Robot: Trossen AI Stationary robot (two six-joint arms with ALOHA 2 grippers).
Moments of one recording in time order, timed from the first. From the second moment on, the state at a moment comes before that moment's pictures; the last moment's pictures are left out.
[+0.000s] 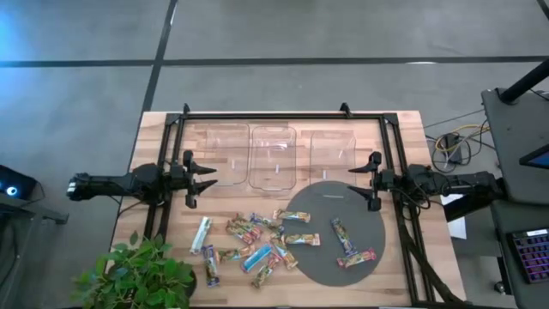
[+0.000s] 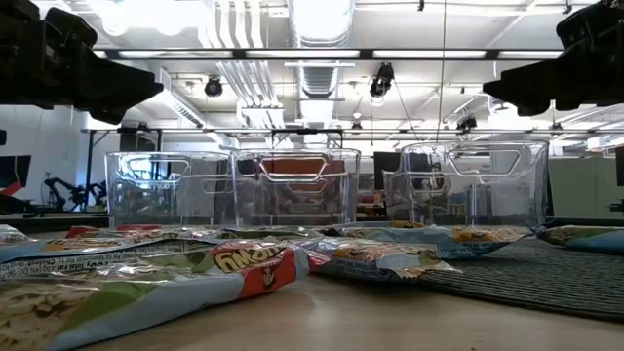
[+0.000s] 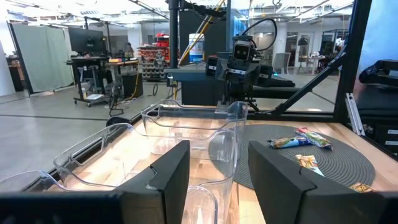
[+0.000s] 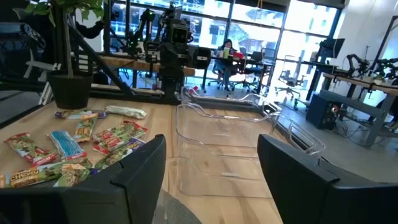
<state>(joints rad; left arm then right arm) -0.03 0.02 0.01 0.05 -0.18 0.02 0.07 0.01 0.01 0.03 0.16 -0.10</state>
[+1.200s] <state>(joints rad) -0.03 0.02 0.01 0.05 -0.18 0.02 0.07 0.01 0.01 0.07 0.16 -0.04</state>
